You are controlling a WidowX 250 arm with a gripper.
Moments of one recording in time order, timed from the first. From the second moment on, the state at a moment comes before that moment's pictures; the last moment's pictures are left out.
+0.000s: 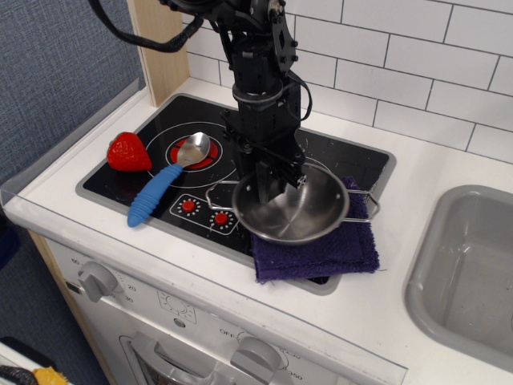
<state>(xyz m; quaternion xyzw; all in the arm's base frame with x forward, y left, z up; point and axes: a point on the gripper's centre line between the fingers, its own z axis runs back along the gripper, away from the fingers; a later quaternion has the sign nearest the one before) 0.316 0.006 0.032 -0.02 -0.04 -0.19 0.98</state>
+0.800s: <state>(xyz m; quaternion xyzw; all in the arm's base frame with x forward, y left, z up) 0.334 0.045 0.092 -0.04 -0.11 -0.13 0.99</state>
